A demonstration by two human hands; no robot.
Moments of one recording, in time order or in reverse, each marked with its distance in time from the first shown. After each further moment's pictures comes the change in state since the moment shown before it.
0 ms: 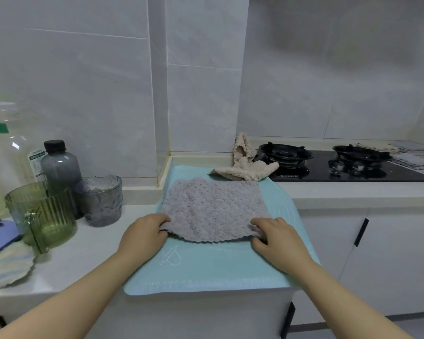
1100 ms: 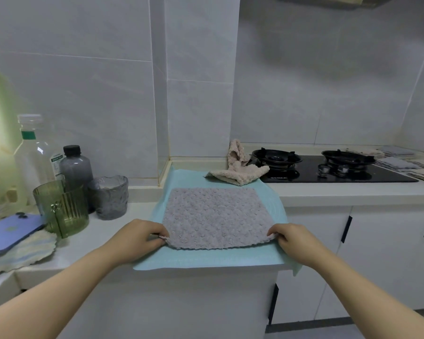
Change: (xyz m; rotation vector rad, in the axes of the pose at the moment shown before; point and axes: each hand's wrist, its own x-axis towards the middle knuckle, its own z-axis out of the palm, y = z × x) left_hand -0.047 0.004 -0.042 0.090 -0.205 0.277; right_hand -0.044 0.031 -0.046 0.076 -0.216 0.137
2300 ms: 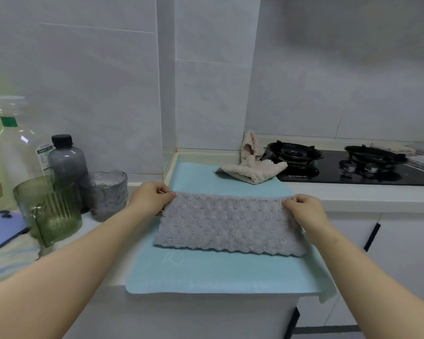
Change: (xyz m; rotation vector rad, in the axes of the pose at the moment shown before) left_hand 0.097 -0.020 -0.007 -0.686 0.248 -0.506; right_hand 0.098 -0.008 0.000 0.910 0.299 0.339
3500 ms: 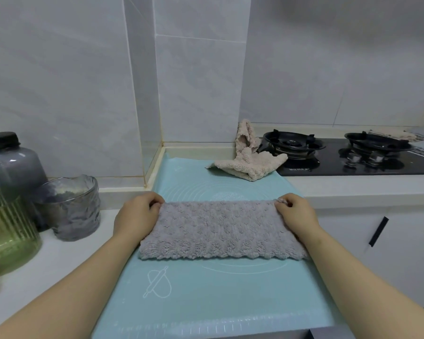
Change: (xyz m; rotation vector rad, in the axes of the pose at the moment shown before) left_hand 0.043 -0.042 0.037 0.355 0.119 0.110; right_hand 0.050 0.032 0.029 -0.389 -0.003 -0.100
